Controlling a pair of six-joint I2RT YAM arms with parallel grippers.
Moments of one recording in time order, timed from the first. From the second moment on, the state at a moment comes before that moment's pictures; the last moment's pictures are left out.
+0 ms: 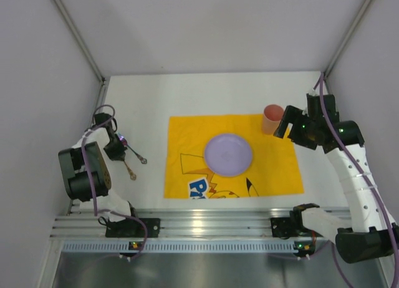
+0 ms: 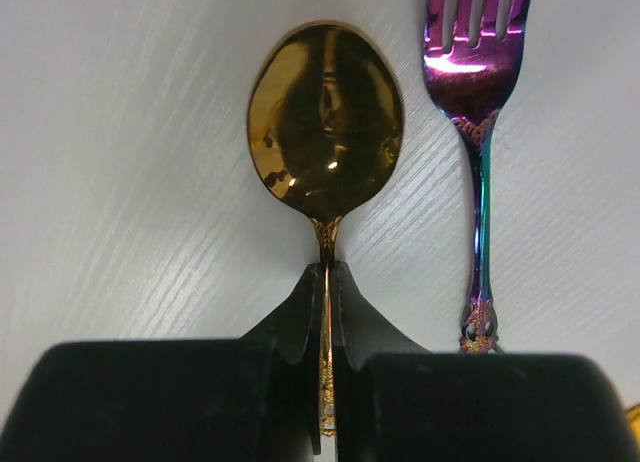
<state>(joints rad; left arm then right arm) 0.30 1.64 0.93 -0.55 -0.05 -0.33 0.17 1.06 1.27 -1.09 -0.01 0.49</state>
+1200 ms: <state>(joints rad) -0.46 1.69 1.57 -0.69 -0.10 -0.67 0.31 1.11 1.01 -0.37 -0.77 0.76</state>
